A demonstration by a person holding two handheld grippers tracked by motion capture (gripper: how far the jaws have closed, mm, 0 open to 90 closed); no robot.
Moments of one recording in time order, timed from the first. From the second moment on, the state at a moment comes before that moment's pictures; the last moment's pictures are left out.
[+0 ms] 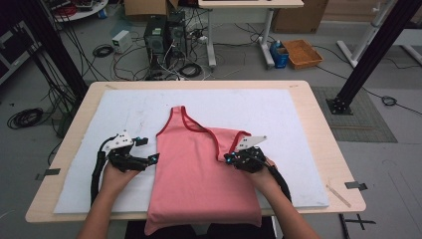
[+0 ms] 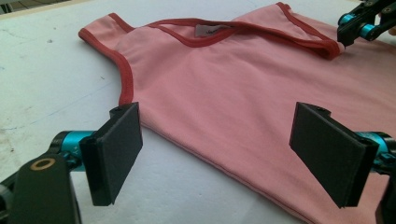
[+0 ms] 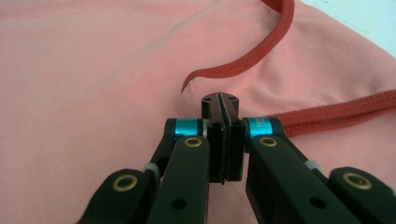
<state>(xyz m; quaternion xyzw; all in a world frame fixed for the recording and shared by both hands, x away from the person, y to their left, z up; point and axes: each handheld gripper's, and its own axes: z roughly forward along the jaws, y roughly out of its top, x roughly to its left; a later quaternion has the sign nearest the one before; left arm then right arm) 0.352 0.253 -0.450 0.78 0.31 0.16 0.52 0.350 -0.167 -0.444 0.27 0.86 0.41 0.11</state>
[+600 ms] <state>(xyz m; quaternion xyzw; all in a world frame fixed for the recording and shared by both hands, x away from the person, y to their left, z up) 0.352 0.253 -0.449 0.78 0.31 0.16 0.52 0.352 -0.170 -0.445 0.27 0.86 0.41 0.11</state>
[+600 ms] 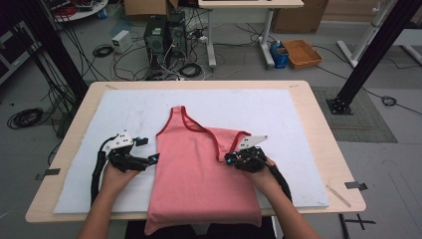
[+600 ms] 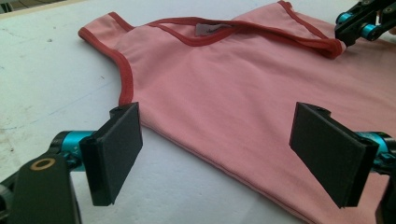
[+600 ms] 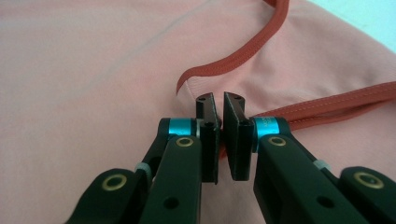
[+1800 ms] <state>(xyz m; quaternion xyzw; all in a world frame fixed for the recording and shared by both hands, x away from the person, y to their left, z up) 0.354 0.258 -0.449 0.77 0.32 0.15 0.53 0.329 -0.225 -0.449 0.33 0.80 0.49 0.13</state>
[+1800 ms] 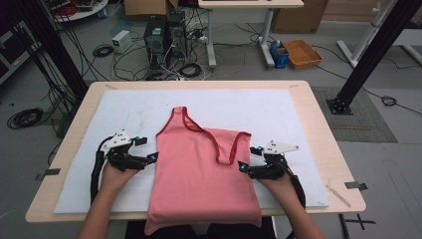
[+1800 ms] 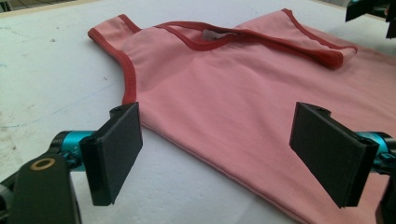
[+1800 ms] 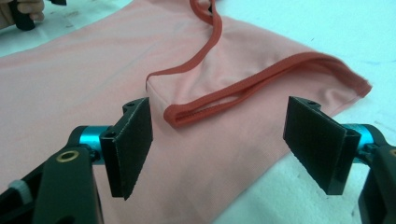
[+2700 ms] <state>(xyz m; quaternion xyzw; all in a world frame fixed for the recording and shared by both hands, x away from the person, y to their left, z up) 0.455 0.213 -0.430 0.77 0.38 0.13 0.49 0.333 -0.227 -0.450 0.34 0.79 0.49 0.11</state>
